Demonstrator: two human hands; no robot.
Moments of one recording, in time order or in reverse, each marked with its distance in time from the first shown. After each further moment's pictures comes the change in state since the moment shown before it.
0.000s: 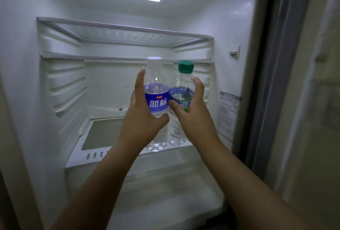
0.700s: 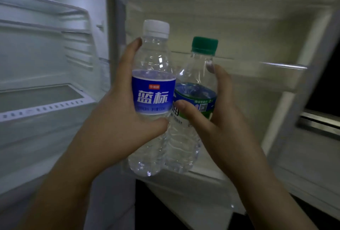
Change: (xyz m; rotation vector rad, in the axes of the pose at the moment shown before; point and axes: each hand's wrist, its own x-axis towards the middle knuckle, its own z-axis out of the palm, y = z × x) left_hand -0.163 0.308 -0.010 -0.567 -0.455 0.126; right_hand -0.267 -0.189 -0.278 -0.432 0.223 0.158
